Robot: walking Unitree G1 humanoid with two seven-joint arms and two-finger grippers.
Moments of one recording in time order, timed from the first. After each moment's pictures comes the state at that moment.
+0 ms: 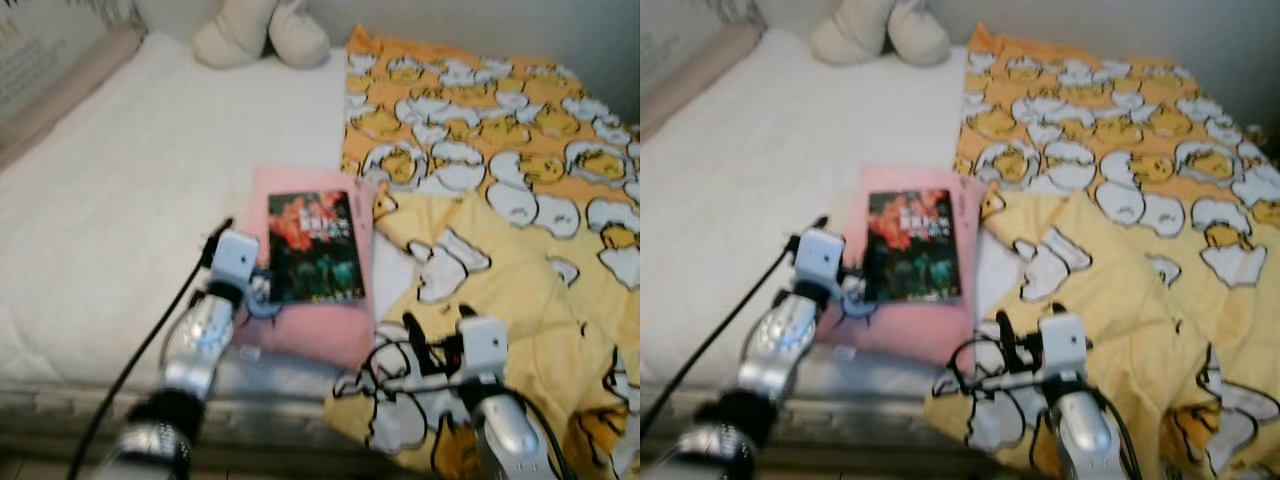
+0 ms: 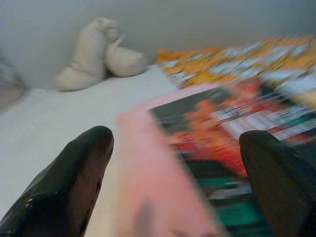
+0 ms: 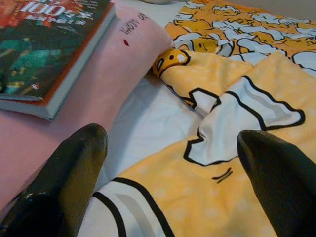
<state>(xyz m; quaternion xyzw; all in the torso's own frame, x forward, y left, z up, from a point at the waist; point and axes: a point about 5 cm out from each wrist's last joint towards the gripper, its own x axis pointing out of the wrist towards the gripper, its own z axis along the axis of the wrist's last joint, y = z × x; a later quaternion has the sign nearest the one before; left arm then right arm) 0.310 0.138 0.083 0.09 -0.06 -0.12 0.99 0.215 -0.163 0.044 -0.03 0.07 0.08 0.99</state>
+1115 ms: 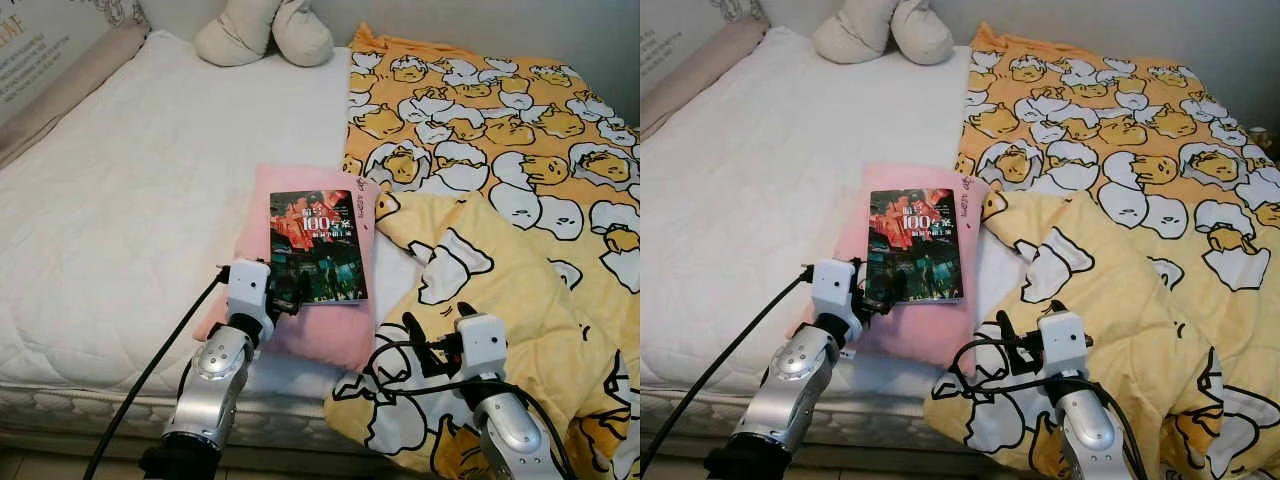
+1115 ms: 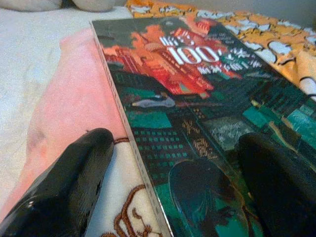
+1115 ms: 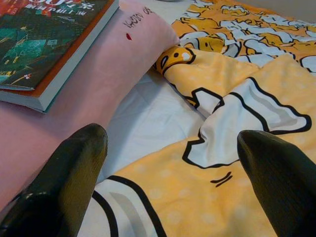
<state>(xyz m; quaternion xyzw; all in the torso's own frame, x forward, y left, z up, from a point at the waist) 0.286 0.119 0.055 0.00 0.07 -0.16 0.99 0.218 -0.168 0.041 -0.05 0.07 0.10 0.99</state>
